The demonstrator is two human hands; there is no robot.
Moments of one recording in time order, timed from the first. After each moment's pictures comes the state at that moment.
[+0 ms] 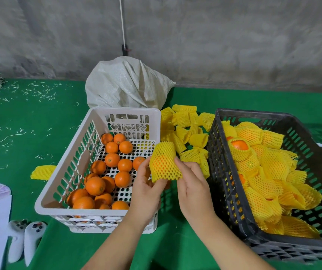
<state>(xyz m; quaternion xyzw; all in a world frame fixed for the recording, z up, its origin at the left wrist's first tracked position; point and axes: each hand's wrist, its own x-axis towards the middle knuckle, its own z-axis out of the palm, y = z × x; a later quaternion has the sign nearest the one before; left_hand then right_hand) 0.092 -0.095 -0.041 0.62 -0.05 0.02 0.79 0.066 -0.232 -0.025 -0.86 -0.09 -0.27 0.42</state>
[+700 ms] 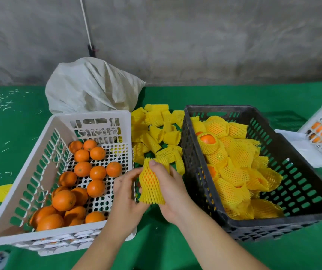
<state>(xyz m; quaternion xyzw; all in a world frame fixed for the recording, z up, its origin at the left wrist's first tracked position) 0.080 -0.094 -0.044 0.81 -0.17 0.05 0.56 0.073 -0.225 0.016 -0.51 0.24 0.02 0.82</state>
